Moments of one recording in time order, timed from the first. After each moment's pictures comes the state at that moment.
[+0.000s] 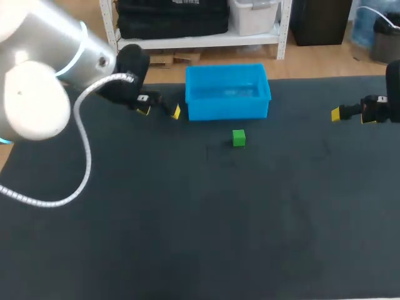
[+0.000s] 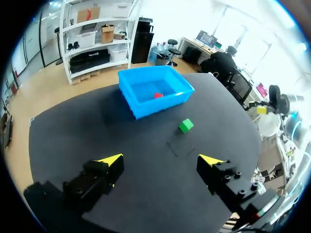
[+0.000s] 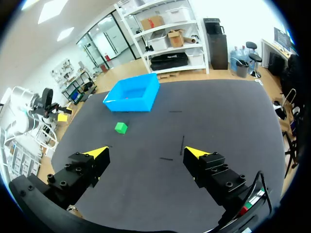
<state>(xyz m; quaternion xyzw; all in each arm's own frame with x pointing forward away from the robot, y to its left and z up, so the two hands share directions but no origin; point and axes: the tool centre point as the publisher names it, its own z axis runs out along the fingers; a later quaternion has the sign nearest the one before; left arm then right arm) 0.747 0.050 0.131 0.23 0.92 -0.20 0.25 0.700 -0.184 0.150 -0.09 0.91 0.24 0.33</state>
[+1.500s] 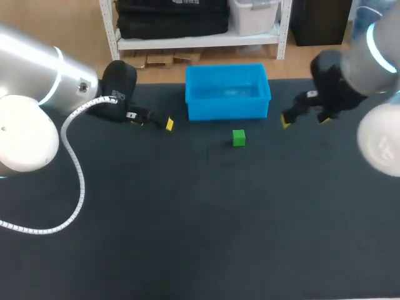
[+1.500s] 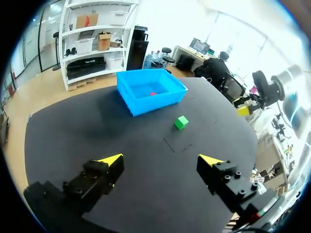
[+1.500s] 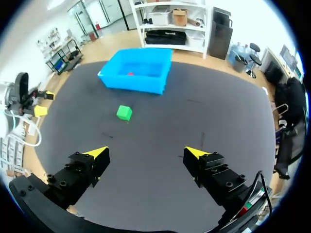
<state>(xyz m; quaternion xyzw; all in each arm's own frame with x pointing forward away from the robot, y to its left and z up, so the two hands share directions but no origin) 0.727 0.059 0.122 0.24 0.90 -0.23 0.28 0.716 -0.092 0.126 -0.13 0.96 0.12 0.22</state>
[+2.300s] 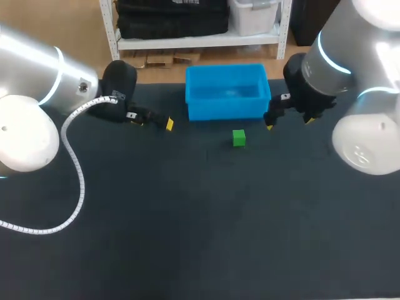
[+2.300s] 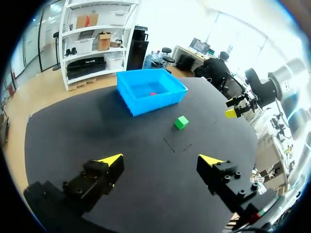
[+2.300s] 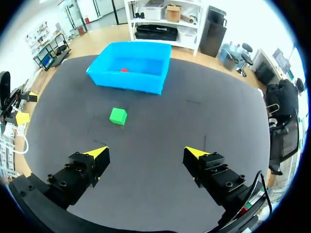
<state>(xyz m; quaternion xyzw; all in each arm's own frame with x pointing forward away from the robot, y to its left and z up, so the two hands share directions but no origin) 0.727 0.059 0.122 0.24 0.90 -0.23 0.28 0.736 -0.070 0.109 -0.12 0.97 0.06 0.21</state>
